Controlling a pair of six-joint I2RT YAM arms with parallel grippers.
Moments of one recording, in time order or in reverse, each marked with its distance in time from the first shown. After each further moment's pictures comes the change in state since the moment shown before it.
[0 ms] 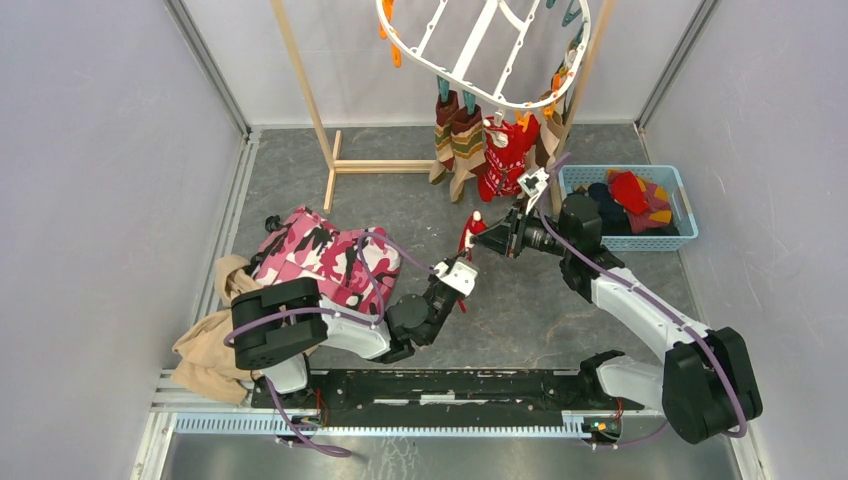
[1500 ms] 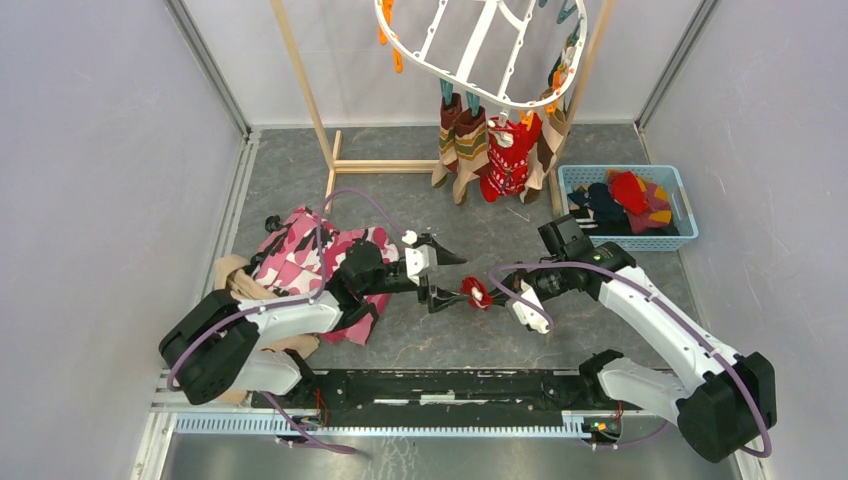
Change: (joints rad) left arm 0.461 -0.357 -0.105 -0.465 1.380 -0.301; right arm 0.128 -0.098 0.195 -1.231 -0.274 -2.277
